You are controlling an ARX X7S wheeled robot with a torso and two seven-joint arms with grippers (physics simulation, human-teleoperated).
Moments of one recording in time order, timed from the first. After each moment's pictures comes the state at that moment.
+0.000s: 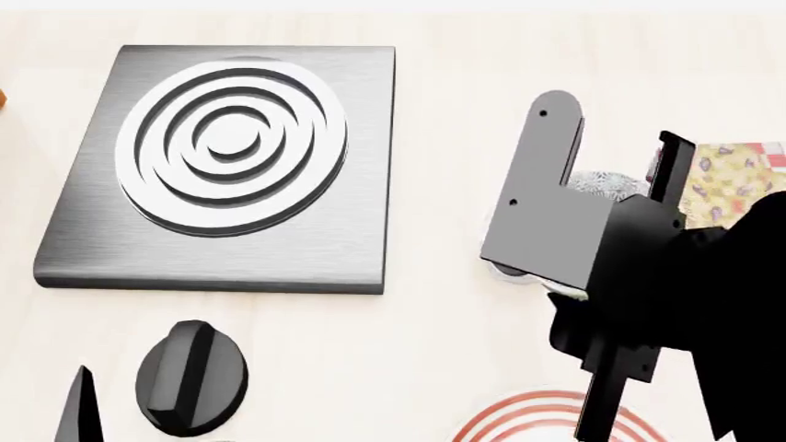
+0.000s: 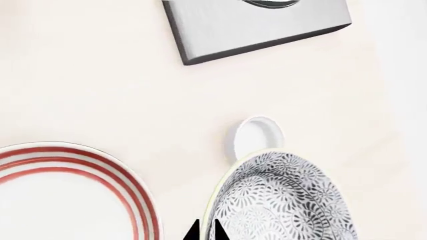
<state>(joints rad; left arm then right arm) 0.17 -0.37 0.16 0.82 -0.39 -0.30 -0.44 1.45 0.88 -1.08 -0.41 0.28 1.18 -0.82</state>
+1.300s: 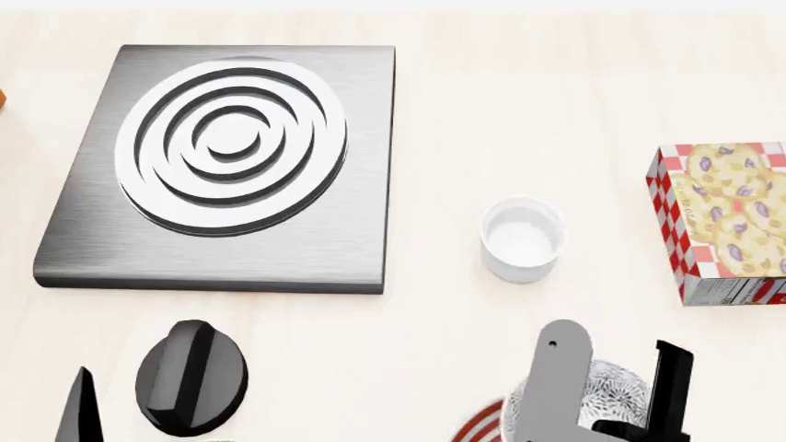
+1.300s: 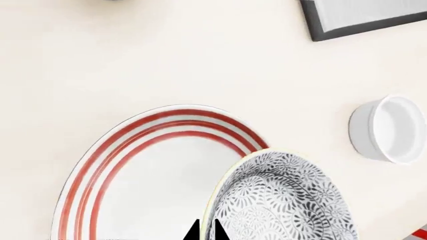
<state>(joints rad) 0.17 -0.39 0.17 0.81 -0.40 -0.29 -0.47 1.07 1.14 -0.89 -0.80 0.54 1.19 -0.62</state>
